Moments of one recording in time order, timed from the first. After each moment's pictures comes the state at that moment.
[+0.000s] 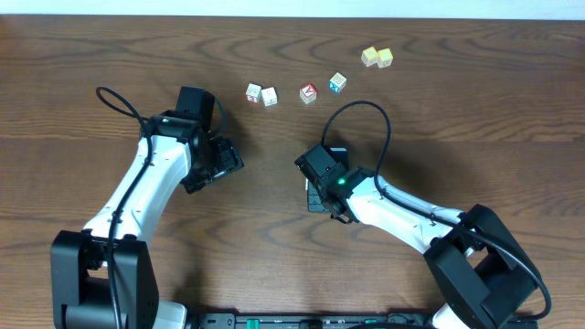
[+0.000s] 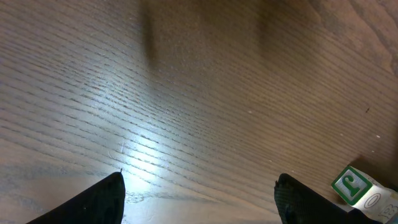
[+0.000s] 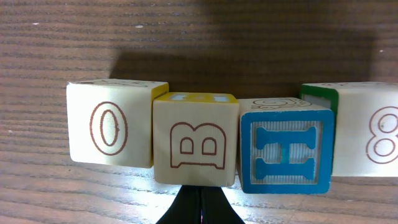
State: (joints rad) left arm -0.15 1.63 1.13 -0.91 0.12 -0.61; right arm 0.73 1.78 0.98 -0.51 0.13 0.72
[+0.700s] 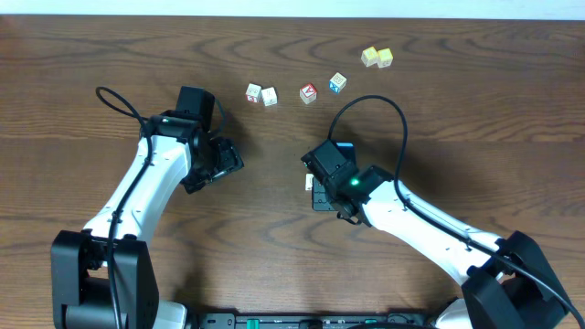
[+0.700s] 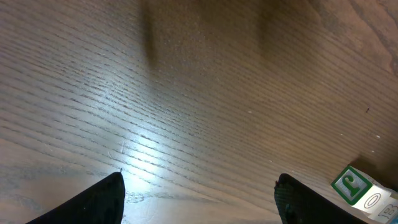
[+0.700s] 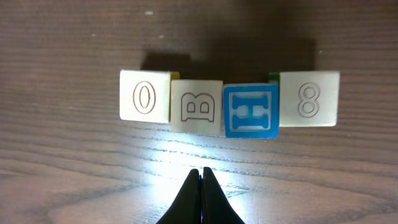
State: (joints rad) left arm -0.15 1.63 1.13 -0.91 0.12 -0.61; right arm 0.72 1.63 1.01 -0.64 0.13 0.72
